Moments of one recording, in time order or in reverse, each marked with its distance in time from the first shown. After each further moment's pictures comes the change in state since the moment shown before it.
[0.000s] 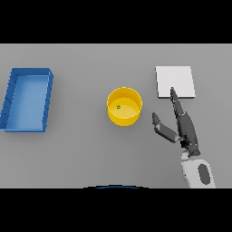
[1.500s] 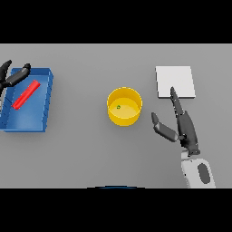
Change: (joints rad) left arm 0.658 0.259 -0.150 -1.071 0.168 0.013 0.307; right arm -0.010 -0.005 0.004 0.006 0.015 -0.010 0.023
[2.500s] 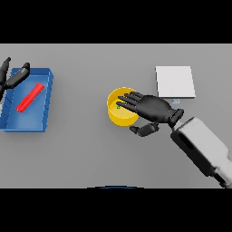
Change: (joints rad) left arm 0.048 -0.001 0.032 -0.063 0.033 0.057 -0.082; right arm -0.530 -0.359 0.447 0.232 0.575 0.369 -0.085
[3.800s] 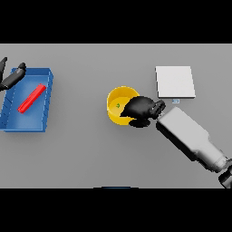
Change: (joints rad) left arm 0.029 0.023 0.025 -0.015 0.027 -0.012 -0.040; right arm -0.206 0.090 0.146 0.305 0.086 0.153 -0.036
